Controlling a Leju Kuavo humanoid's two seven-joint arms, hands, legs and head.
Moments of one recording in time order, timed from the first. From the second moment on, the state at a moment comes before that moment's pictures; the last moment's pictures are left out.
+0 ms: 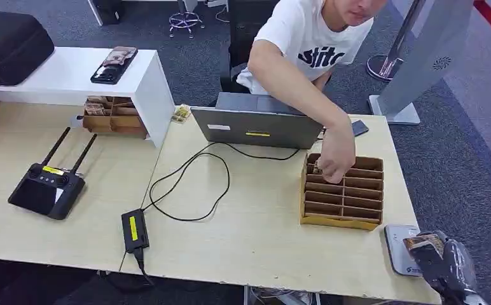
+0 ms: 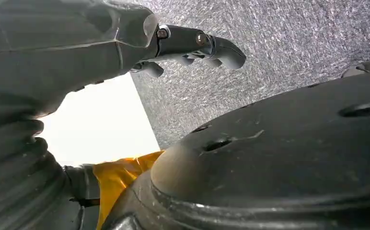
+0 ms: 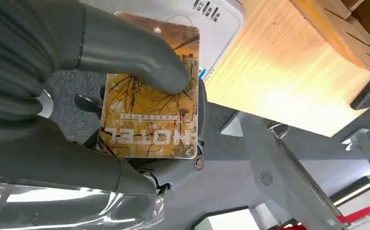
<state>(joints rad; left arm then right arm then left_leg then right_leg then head) -0.05 -0.04 -1.52 -0.09 1.39 0.07 0.07 0.00 -0.22 -0.37 -1.12 0.68 -0.19 -0.40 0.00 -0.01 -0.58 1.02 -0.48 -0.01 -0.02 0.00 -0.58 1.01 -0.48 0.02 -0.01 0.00</state>
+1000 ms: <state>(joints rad) -0.05 -0.04 -1.52 -0.09 1.42 0.07 0.07 0.10 -0.25 -0.37 -1.56 0.61 -0.25 -0.41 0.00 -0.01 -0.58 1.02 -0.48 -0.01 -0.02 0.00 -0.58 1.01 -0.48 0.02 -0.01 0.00</state>
